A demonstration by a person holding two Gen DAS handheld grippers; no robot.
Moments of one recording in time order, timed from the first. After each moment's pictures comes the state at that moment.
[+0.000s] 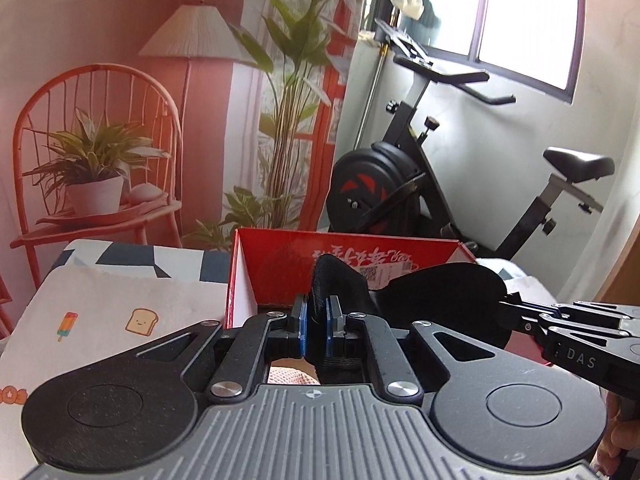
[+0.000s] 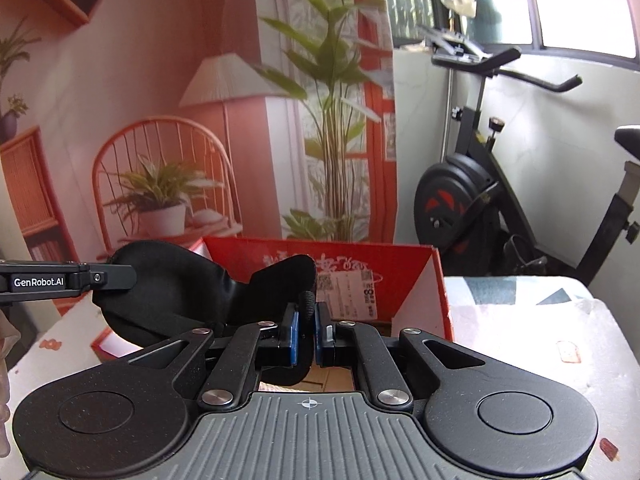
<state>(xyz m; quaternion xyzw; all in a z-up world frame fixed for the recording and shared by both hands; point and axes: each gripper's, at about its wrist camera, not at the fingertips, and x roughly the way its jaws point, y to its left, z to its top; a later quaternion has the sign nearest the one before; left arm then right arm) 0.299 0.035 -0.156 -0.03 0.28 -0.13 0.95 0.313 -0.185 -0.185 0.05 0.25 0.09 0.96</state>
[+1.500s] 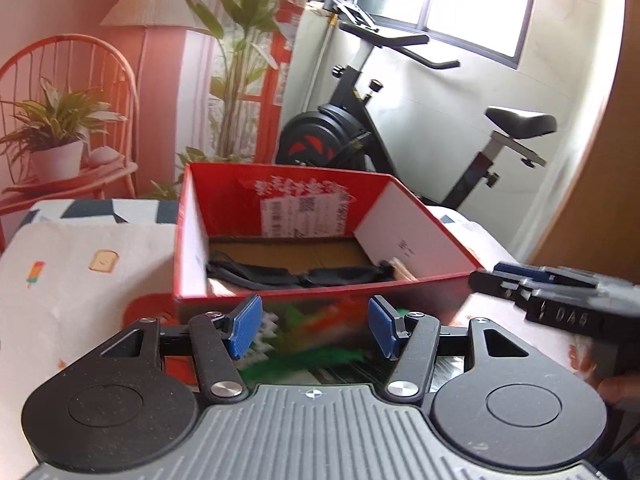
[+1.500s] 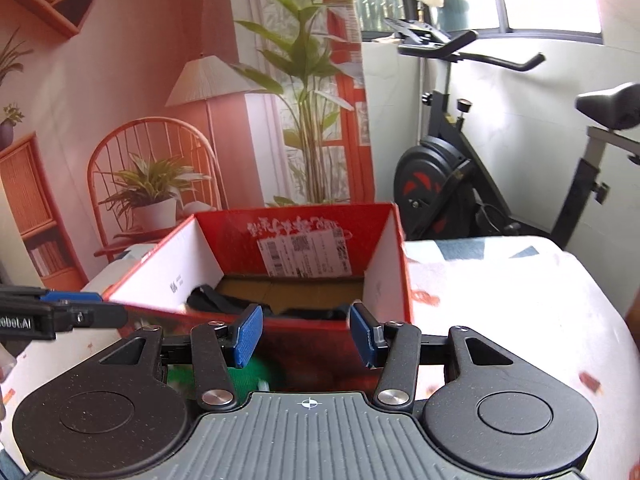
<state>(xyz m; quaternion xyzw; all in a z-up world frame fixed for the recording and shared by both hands) 0.228 0.034 -0.177 -0.03 0.31 -0.22 0.93 0.228 -0.215 -0.210 0.08 0.24 0.07 0.96</state>
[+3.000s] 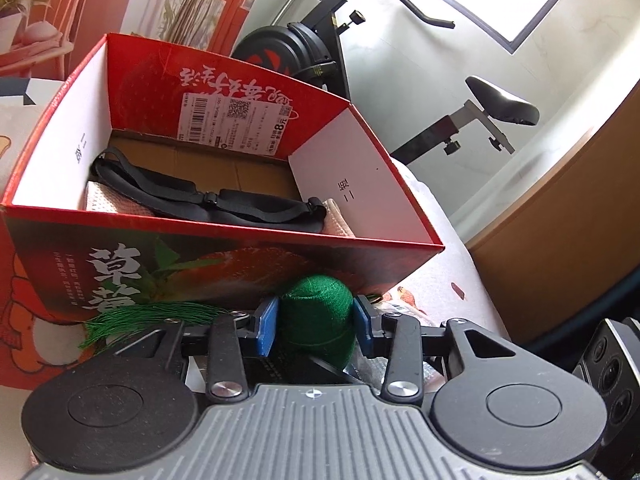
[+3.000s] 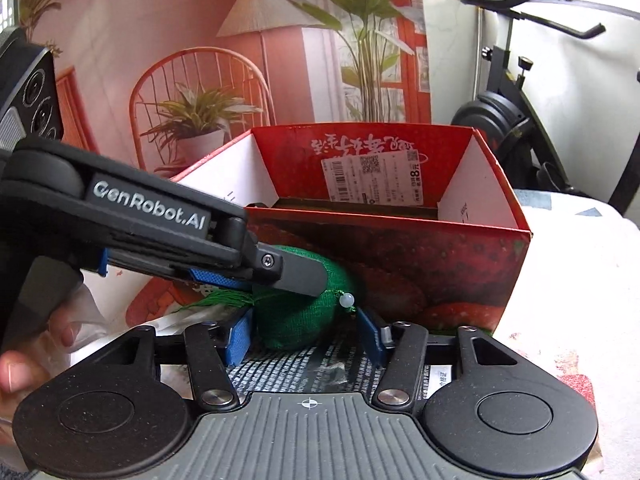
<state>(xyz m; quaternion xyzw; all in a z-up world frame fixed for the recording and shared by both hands) 0.278 -0.009 -0.234 -0.14 0.42 -0.29 0.85 0.239 -0.162 -0.260 0.05 0.30 0.15 0.94</state>
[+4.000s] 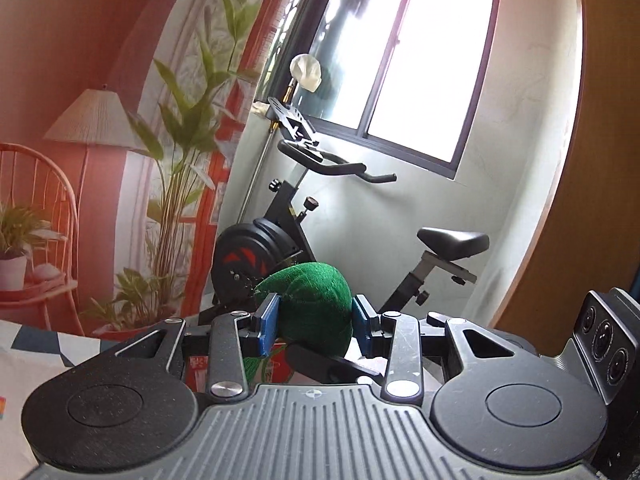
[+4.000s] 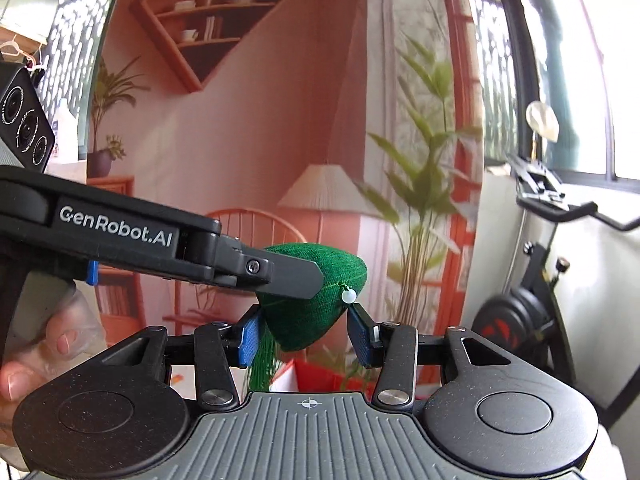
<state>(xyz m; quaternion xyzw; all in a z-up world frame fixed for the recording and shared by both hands) 0.264 0.020 -0.045 -0.08 0.17 -0.29 0.94 0.280 -0.138 -0.077 -0.03 0.09 0.20 0.97</state>
